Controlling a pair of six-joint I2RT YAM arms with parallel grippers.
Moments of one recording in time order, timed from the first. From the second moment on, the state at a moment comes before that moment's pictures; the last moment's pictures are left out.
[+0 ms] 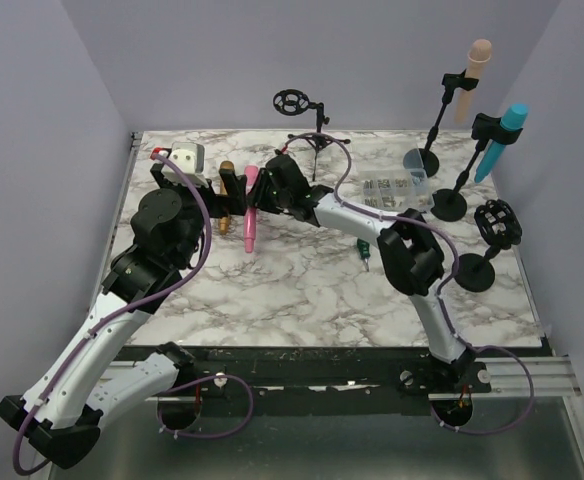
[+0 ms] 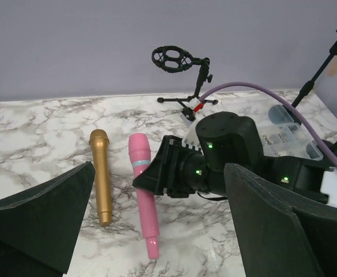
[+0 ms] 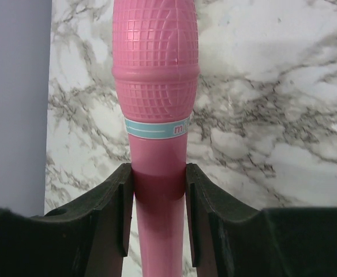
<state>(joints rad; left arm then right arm) -0.58 0.86 1.09 -0.24 -0.35 -0.17 0.78 2.21 1.75 -0.10 0.01 0.84</state>
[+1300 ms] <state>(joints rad) -0.58 0.88 1.09 -0.24 -0.35 -0.17 0.69 2.68 2.27 -0.12 -0.06 0.96</state>
